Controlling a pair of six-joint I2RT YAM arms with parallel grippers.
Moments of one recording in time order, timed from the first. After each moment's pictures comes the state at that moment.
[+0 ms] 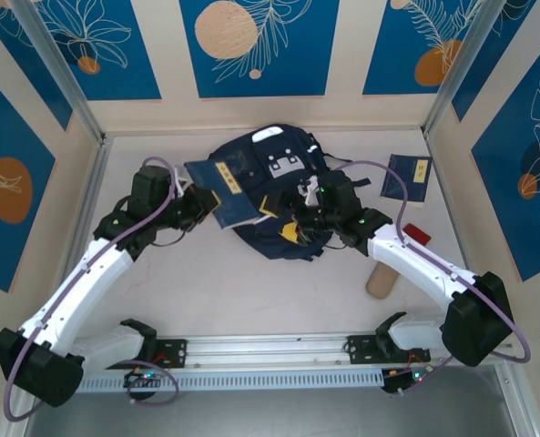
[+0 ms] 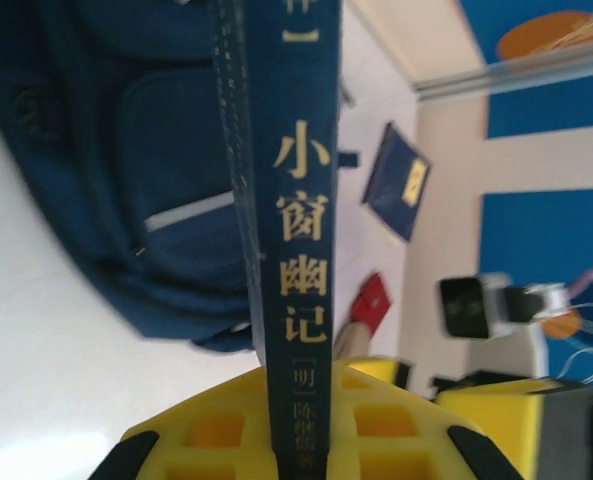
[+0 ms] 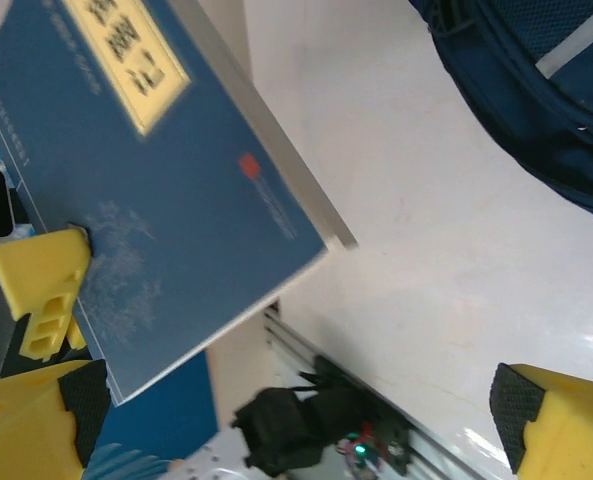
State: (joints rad) left arm -0.42 1.09 1.05 -0.51 0.33 -1.06; right arm 0.59 1.27 0.91 -0.18 -0.59 1.23
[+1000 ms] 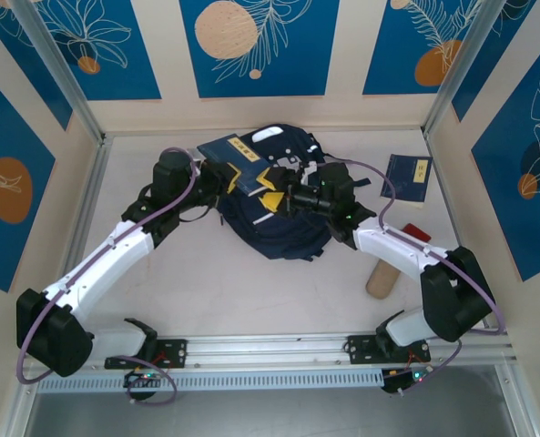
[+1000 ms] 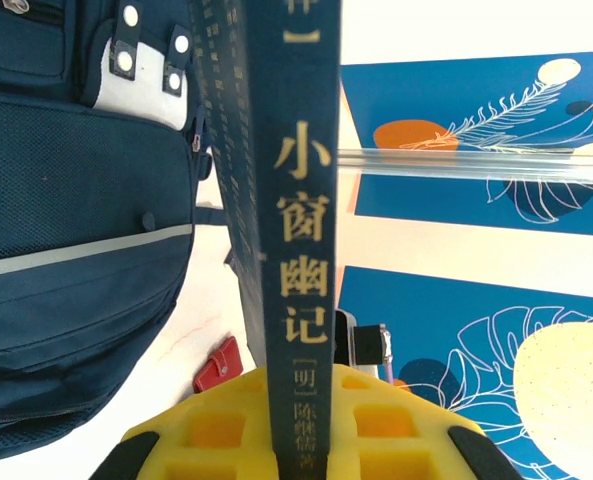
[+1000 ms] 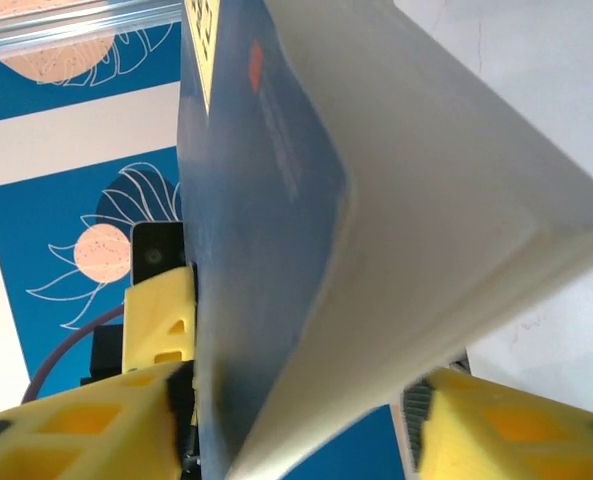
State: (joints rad) left arm -0.50 1.25 1.07 -0.14 0.25 -1.41; right arm 0.55 1.44 0.90 0.39 -0.60 1.66
